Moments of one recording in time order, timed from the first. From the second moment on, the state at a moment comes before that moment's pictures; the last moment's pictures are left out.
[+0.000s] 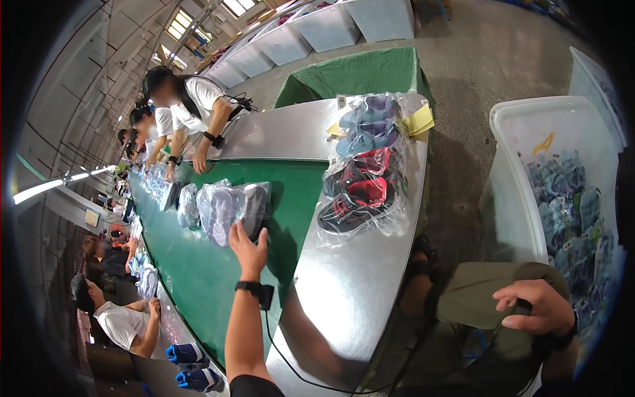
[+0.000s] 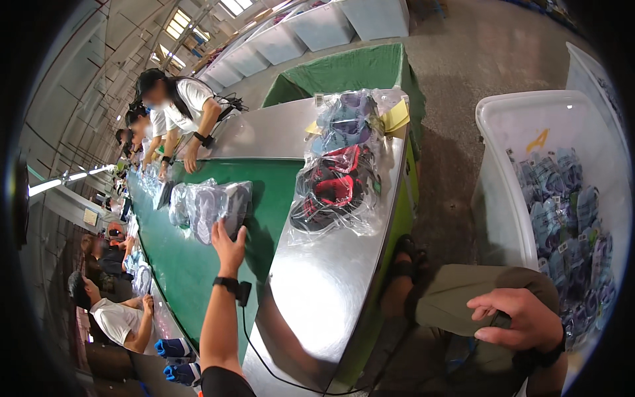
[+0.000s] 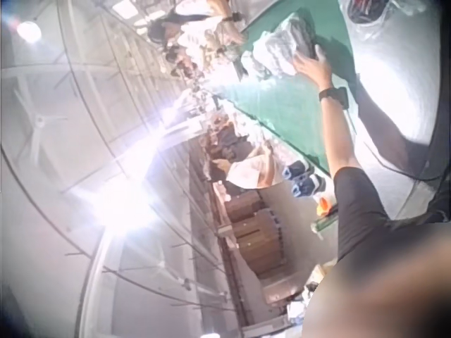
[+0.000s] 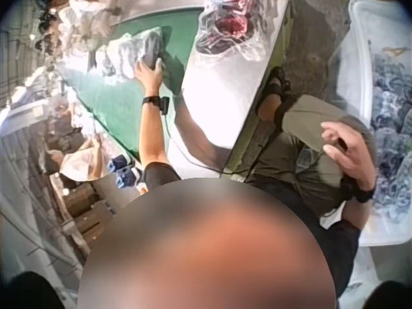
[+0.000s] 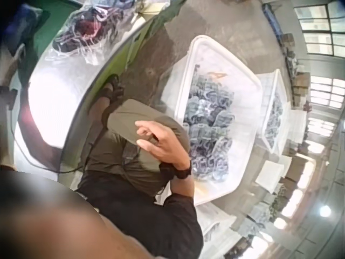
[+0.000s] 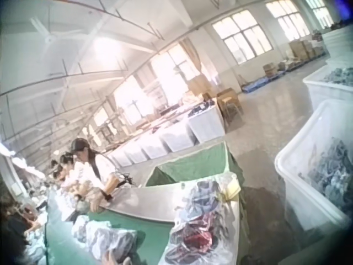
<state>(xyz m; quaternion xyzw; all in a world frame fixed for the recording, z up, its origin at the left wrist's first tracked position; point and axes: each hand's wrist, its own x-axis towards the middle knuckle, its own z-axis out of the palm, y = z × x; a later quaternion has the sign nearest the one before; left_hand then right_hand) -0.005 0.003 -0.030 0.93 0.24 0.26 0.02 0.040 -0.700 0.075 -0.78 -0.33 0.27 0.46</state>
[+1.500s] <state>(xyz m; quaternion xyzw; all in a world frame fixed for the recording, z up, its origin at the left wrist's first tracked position) -0.134 -0.378 0.036 0.18 0.22 -0.18 0.94 -0.041 -0.681 0.105 -0.75 -0.51 -0.15 0.40</state>
